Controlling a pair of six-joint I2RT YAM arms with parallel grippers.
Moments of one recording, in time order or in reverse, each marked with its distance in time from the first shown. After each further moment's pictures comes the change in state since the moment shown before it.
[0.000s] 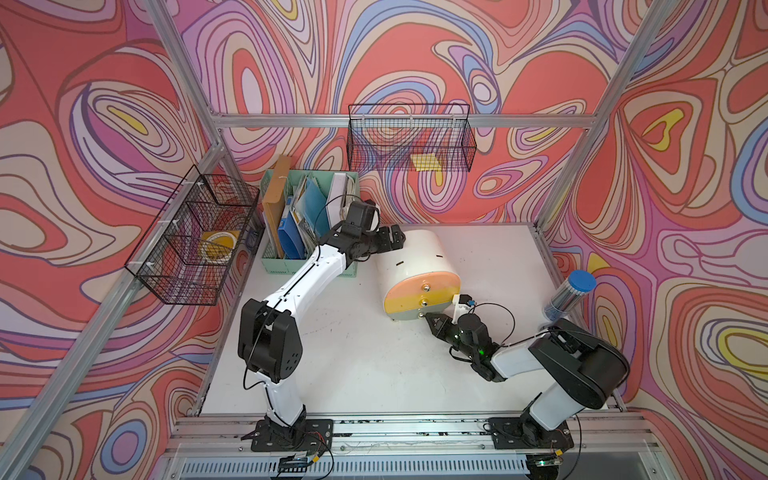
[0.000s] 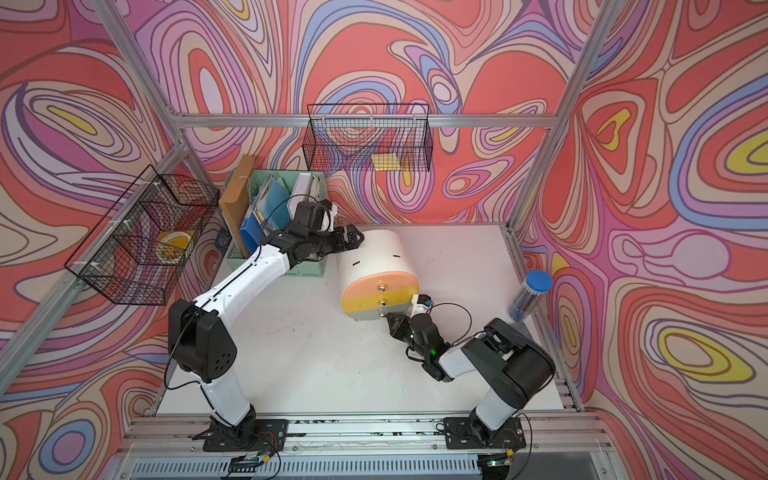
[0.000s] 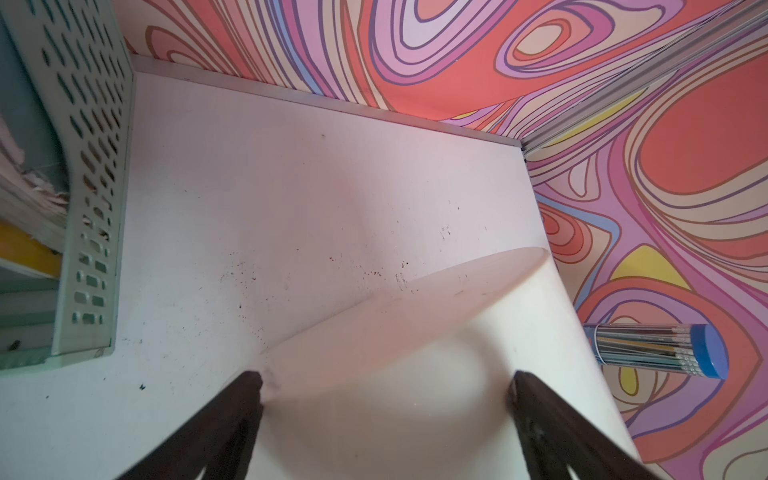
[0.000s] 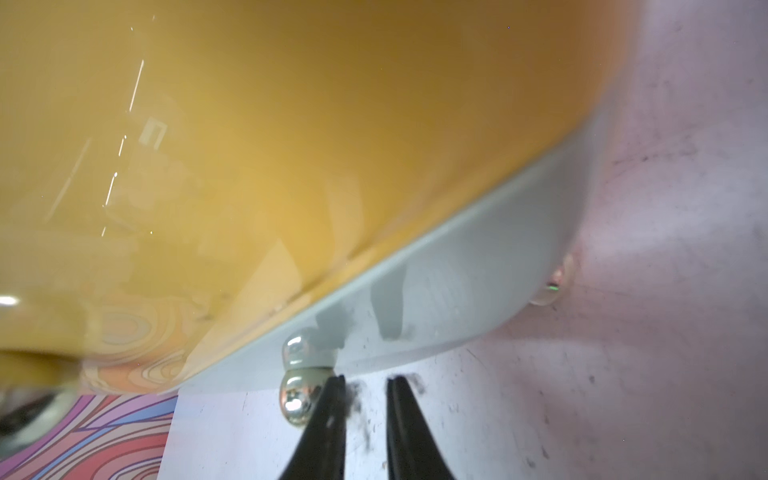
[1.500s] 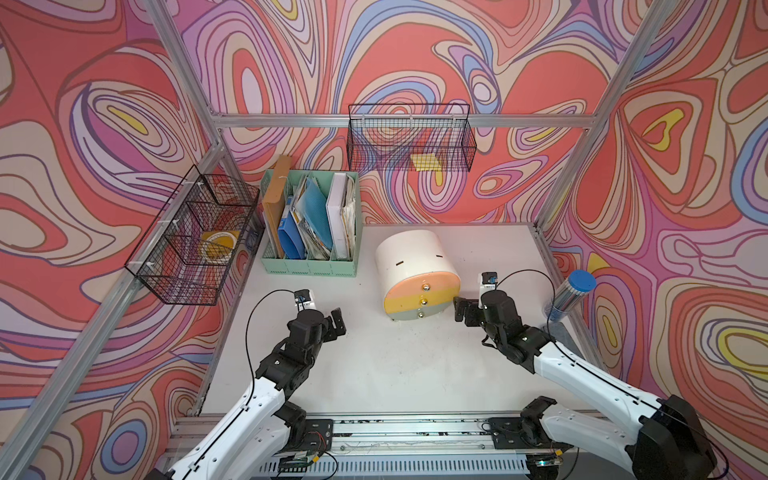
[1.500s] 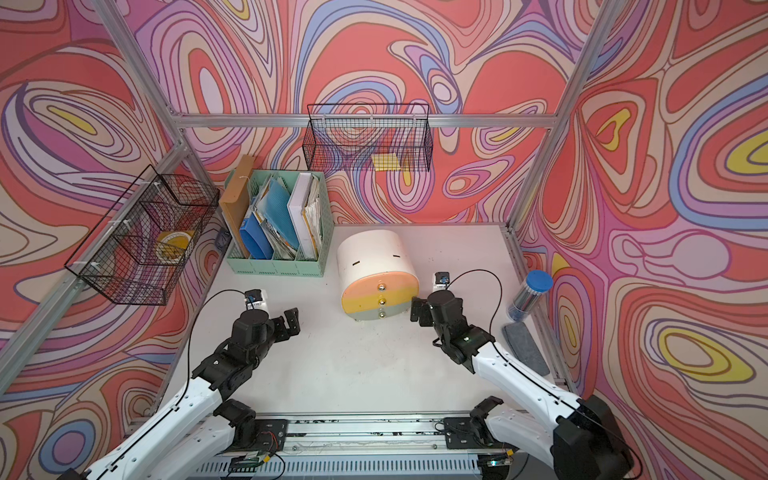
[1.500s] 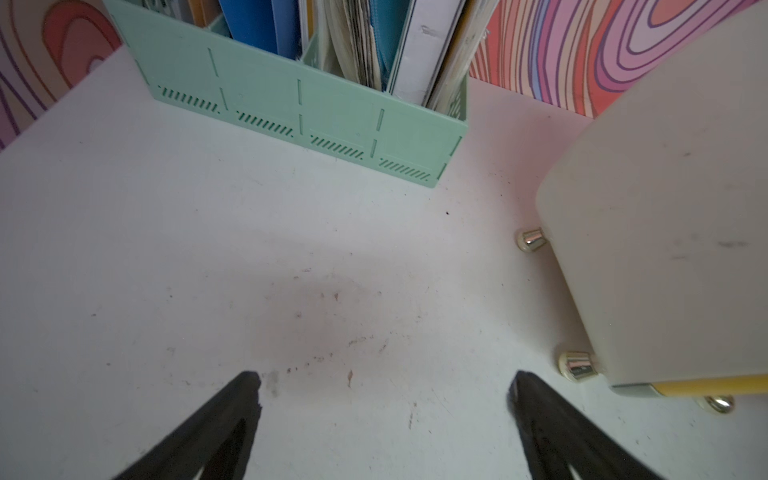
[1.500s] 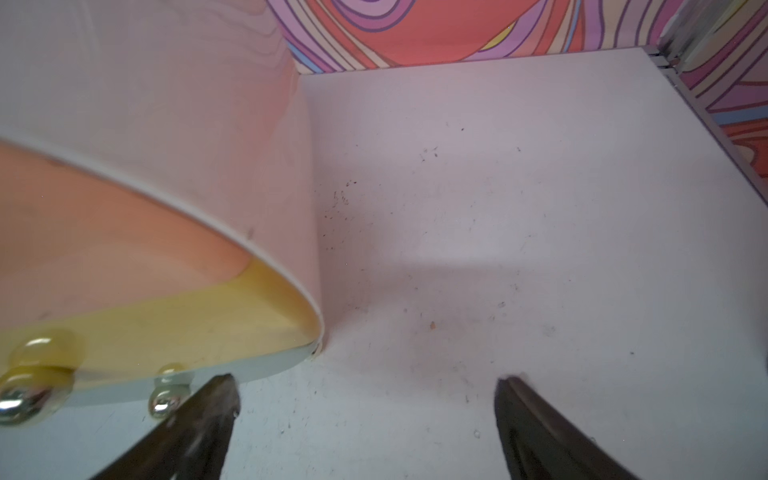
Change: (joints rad) left arm 0.027 -1.036 -1.226 0.287 -0.554 0.063; right arm -0.180 -0.533 0.245 -0.963 0.295 -0.622
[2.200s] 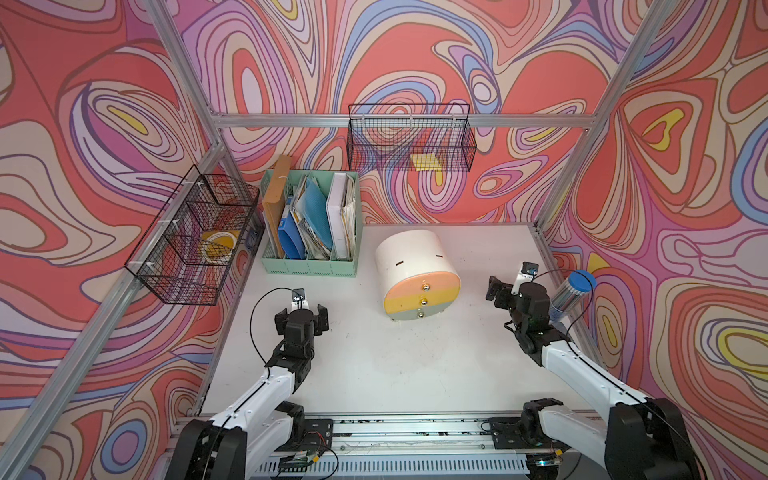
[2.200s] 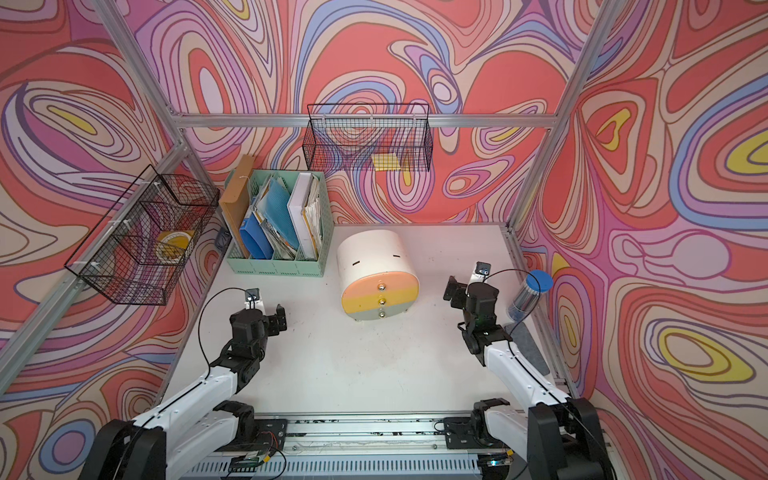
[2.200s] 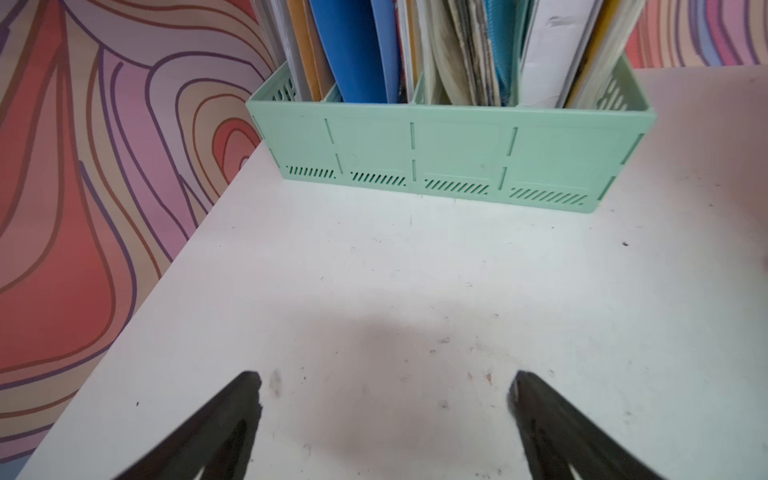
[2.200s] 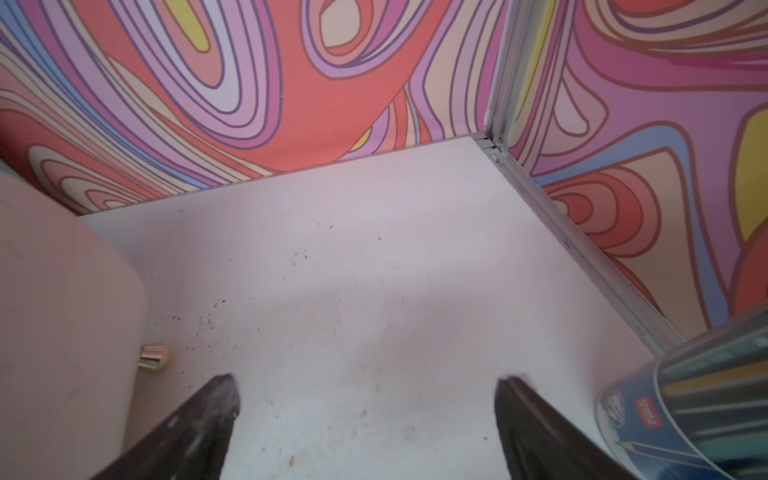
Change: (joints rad) left arm 0.230 0.272 -0.183 0.555 -0.071 0.388; right arm -0.373 0.062 -0.117 0.382 -0.072 -0.130
